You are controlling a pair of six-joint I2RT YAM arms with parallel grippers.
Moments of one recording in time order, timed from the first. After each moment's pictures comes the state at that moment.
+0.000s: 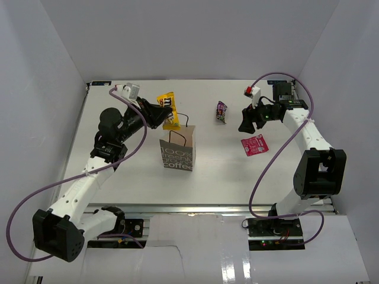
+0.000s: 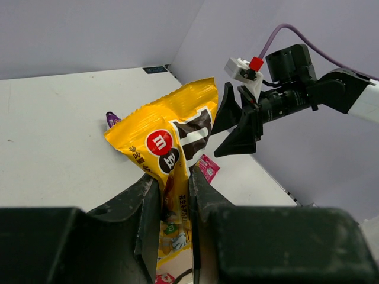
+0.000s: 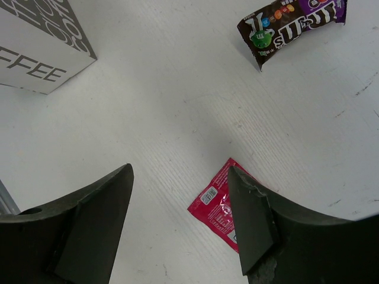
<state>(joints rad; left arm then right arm) -0.35 1.05 0.89 0.28 0.44 -0.50 0.05 1.61 1.36 -0.73 -0.74 -0.61</state>
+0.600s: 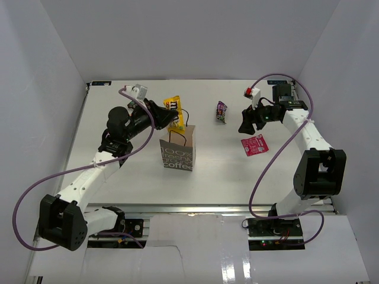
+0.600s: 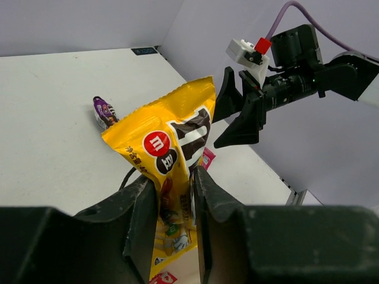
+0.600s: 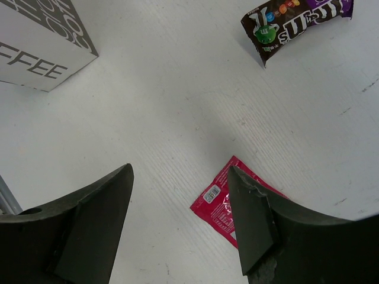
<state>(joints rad) -0.36 1.17 0.88 0.38 0.51 -0.52 0.05 1.61 1.34 -0.73 -0.74 -0.61</state>
